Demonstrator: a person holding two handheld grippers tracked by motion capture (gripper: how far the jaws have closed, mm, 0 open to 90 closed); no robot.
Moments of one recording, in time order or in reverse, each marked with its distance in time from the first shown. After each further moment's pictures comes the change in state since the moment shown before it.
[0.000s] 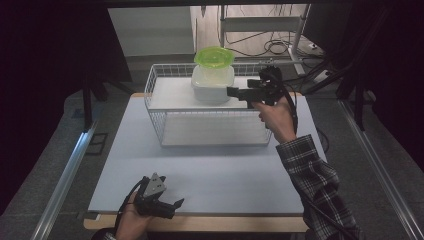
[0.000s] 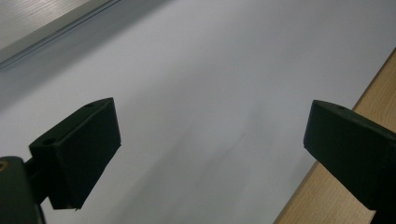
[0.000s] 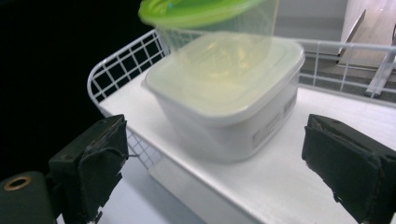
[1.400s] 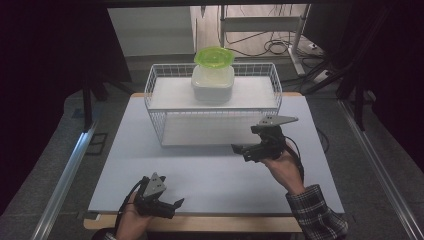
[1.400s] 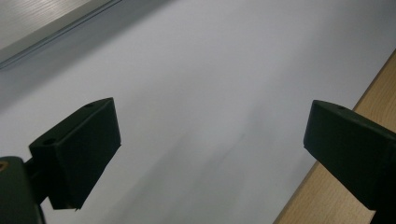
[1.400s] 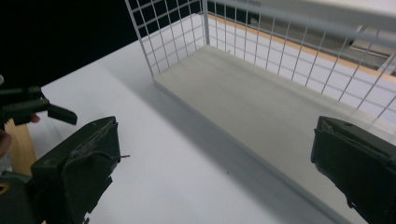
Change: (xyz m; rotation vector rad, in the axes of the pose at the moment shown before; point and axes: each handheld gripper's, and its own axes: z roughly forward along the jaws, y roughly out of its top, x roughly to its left) left arm 0.000 0.000 0.000 0.001 0.002 -0.003; right arm 0.018 -0.125 -0.020 0.118 0.021 -0.174
